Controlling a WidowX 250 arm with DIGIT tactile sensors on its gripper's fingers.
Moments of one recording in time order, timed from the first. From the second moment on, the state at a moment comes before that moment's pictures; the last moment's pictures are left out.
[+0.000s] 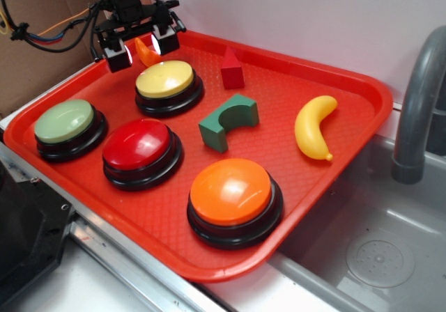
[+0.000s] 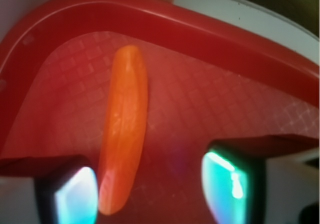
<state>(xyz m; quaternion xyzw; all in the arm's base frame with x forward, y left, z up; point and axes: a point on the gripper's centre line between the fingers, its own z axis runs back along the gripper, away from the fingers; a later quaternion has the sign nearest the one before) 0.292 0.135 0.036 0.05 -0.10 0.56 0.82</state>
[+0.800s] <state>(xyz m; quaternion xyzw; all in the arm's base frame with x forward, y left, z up) 0.270 0.126 0.072 0.08 -0.10 0.41 0.90</state>
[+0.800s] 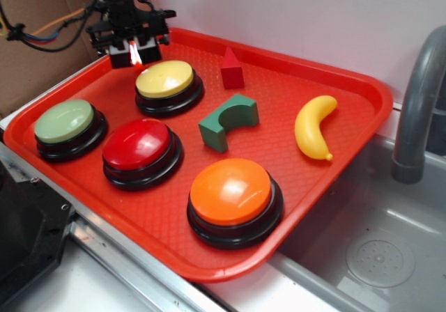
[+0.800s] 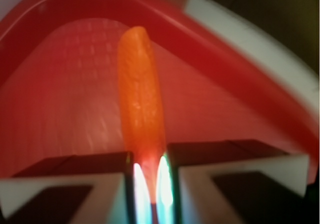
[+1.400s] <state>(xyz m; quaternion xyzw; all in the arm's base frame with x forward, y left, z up) 0.251 0.044 0.205 -0.03 -0.10 0.17 0.98</state>
